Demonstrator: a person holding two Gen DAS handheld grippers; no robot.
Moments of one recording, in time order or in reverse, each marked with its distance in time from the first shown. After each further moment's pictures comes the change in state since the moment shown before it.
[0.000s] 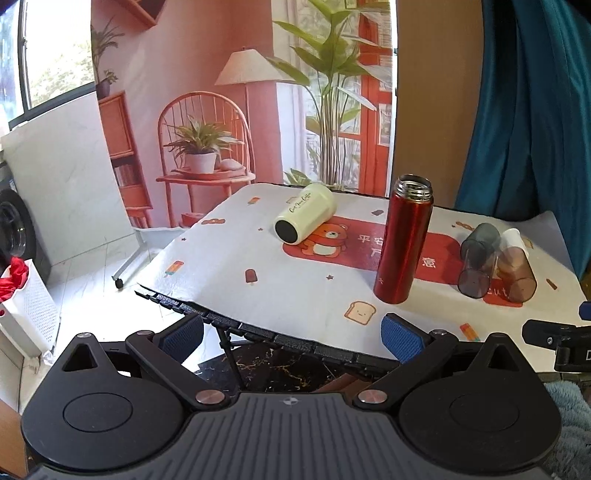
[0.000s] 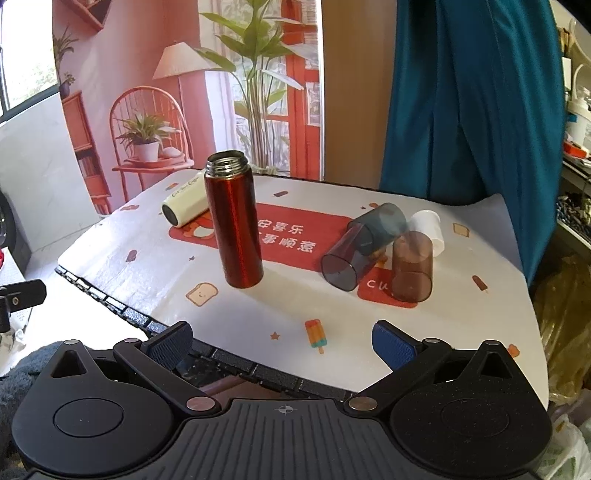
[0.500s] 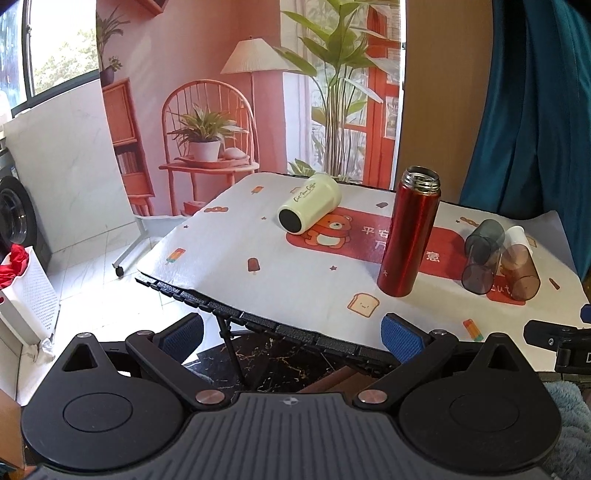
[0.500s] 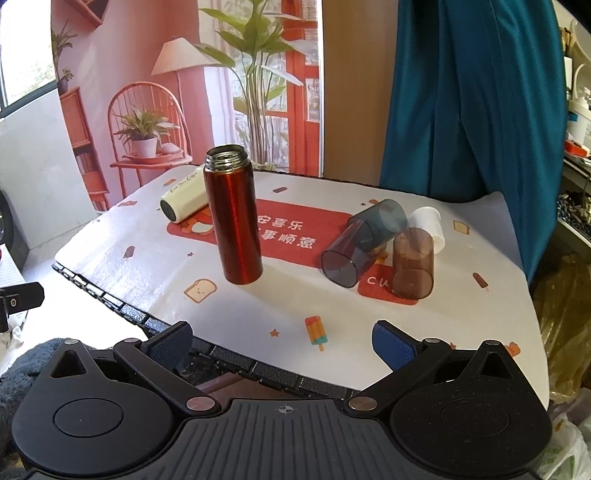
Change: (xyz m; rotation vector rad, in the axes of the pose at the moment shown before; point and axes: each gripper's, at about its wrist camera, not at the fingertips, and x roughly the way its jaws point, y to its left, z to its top) left arm 0.006 0.006 -0.003 -0.025 0.031 0.003; right arm 0.004 0.002 -0.003 -0.005 0.008 -0.006
